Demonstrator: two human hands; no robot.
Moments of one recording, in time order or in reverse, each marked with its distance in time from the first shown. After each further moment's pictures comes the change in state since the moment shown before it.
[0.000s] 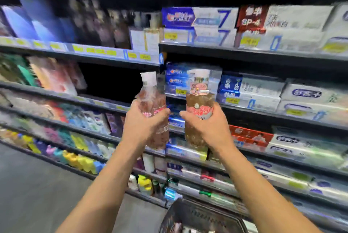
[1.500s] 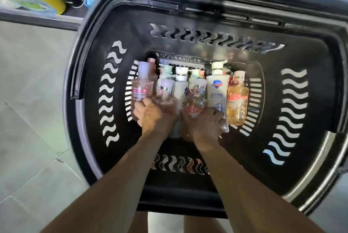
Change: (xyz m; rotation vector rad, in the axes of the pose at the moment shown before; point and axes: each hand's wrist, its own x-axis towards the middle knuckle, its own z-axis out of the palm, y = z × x) left_hand -0.288 -0.866 0.127 0.947 -0.517 -1.063; right_hand -0.333 0.850 0.046 -0.927 -0.092 1.358
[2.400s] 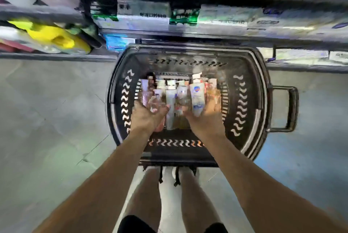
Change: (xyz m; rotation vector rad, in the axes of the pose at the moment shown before) left_hand -0.091 0.025 -0.107 -0.085 -0.020 0.026; right_hand -0.114 -0.003 -0.166 0.162 -0.060 -0.158
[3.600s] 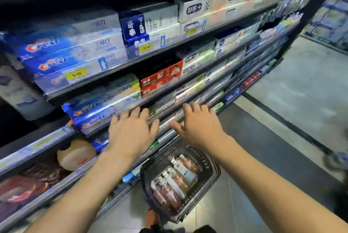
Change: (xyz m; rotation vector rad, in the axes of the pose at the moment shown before) left_hand -0.443 0.278 -0.453 1.109 0.337 1.467; right_hand -0.475 -0.275 -0.329 -0.314 0.650 -0.048
